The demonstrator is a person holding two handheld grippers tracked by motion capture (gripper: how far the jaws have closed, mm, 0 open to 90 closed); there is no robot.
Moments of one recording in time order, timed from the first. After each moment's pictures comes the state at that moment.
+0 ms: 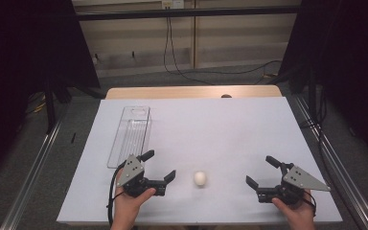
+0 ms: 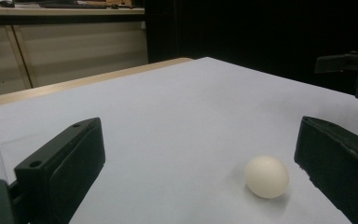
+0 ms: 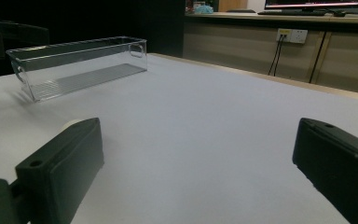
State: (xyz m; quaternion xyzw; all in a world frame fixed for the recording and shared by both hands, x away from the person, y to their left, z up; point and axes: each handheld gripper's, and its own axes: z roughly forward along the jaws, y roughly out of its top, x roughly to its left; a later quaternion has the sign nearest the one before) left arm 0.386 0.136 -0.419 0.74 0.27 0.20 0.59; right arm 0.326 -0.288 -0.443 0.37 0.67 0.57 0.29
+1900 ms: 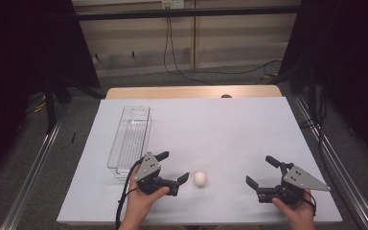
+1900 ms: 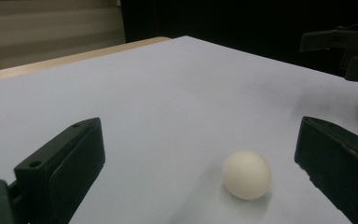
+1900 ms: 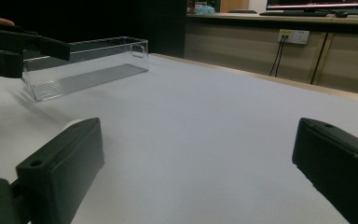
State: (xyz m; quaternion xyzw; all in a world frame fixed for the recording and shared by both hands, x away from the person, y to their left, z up) left arm 0.395 0.102 -0.427 0.76 0.26 0.15 0.57; right arm 0.327 -0.288 -0.443 0.36 0.67 0.57 0.29
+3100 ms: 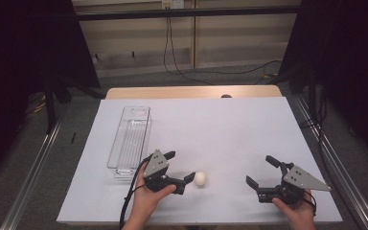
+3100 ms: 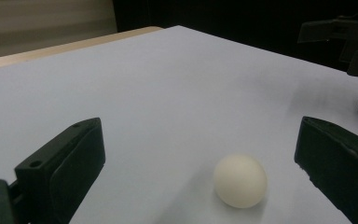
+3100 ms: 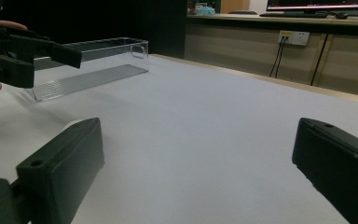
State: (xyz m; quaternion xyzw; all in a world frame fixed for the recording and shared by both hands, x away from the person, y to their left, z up) left arm 0.401 0.084 -0.428 0.78 0.26 0.13 0.56; right arm 0.327 -0.289 -0.443 0.36 0.68 0.57 0.29
